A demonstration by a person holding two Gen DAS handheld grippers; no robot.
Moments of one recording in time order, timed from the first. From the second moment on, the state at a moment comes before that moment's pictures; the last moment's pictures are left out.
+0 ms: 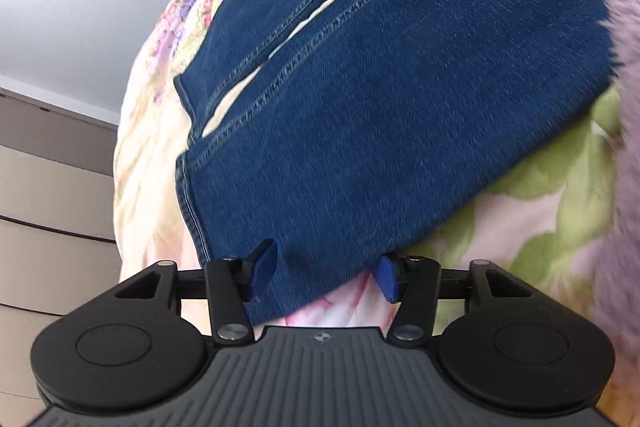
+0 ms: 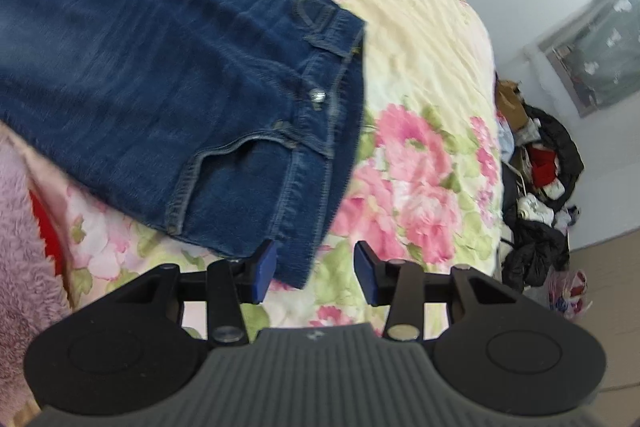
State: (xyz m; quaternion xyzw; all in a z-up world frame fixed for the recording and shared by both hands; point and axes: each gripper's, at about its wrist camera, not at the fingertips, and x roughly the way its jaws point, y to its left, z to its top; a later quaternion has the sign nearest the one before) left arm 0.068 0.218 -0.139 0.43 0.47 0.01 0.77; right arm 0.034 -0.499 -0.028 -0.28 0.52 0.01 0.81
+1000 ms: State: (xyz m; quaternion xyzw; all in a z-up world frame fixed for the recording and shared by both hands) left arm 0.100 0.223 0.021 0.14 0.37 0.14 0.91; right arm -0.001 -0.434 -0.029 -0.38 0.32 0.03 0.87
